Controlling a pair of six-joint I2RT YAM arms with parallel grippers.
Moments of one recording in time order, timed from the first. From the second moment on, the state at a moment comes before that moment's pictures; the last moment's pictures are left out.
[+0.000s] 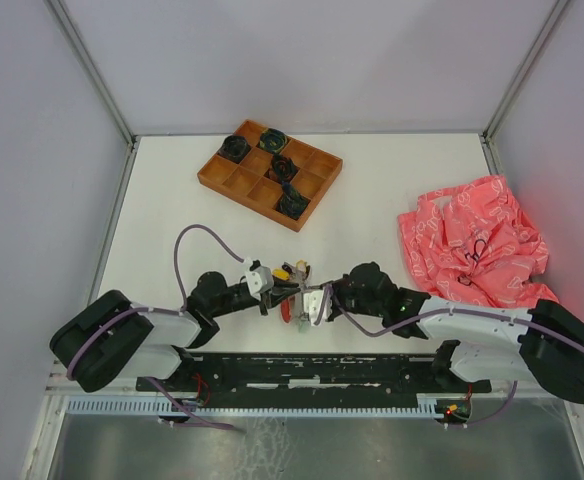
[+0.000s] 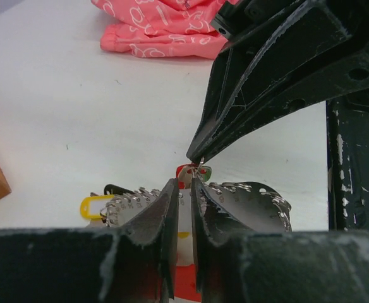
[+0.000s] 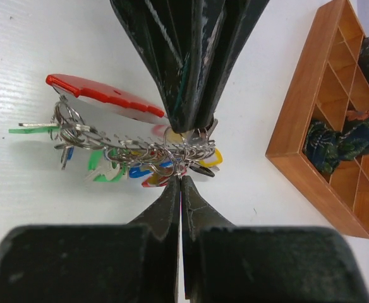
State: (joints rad) left arm -0.71 1.30 0.11 1.16 0.54 0.09; right arm 1.01 1.19 0.44 0.30 -0.19 -0.81
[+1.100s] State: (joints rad) left arm -0.71 1.40 0.27 0.89 0.71 0.18; right arm 1.01 1.16 0.54 0.02 -0.23 -0.90
